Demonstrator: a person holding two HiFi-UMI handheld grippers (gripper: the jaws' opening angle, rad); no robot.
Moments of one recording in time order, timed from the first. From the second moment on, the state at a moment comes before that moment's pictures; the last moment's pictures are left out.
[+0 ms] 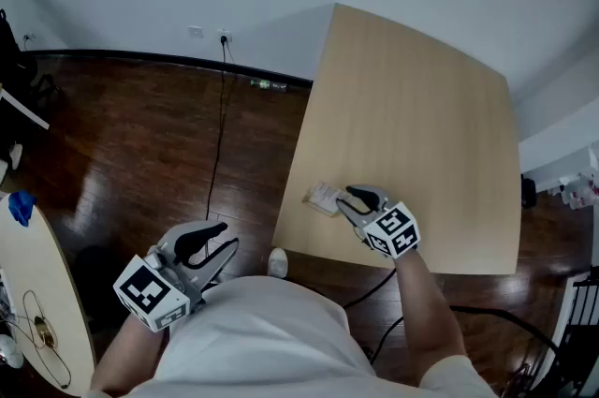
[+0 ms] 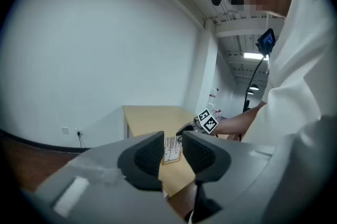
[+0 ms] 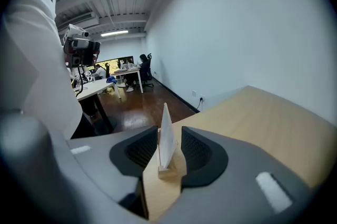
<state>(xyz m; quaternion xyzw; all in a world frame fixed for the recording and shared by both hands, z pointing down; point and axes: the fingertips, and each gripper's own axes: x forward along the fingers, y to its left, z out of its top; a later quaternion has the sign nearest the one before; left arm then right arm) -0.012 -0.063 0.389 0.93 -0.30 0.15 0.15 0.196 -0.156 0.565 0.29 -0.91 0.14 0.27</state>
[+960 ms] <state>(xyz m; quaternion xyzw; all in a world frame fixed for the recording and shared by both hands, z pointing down) -0.007 -0.071 0.405 0.92 -0.32 0.15 0.18 0.193 -0.161 0.523 0.26 -0.93 0.13 0.23</state>
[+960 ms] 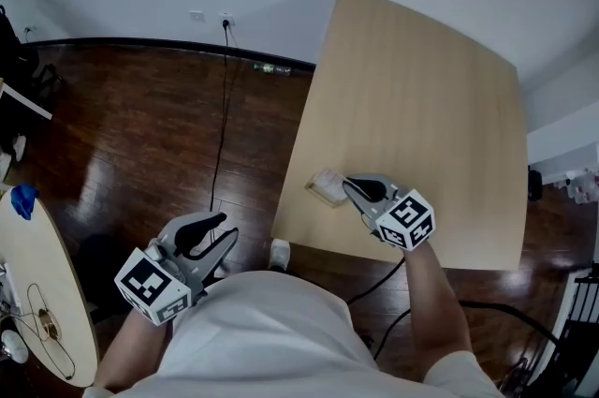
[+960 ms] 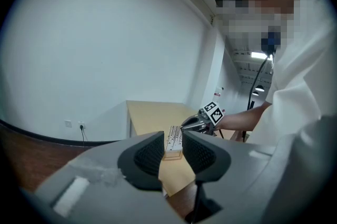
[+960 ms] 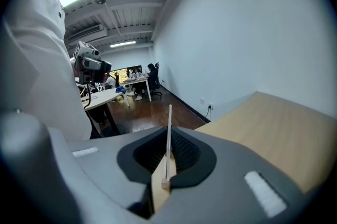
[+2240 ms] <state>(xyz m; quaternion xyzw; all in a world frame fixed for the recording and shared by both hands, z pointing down) -0.190 0.058 0.397 0.93 -0.32 0.10 0.16 -0.007 0.023 0.419 0.22 -0.94 0.03 0.27</state>
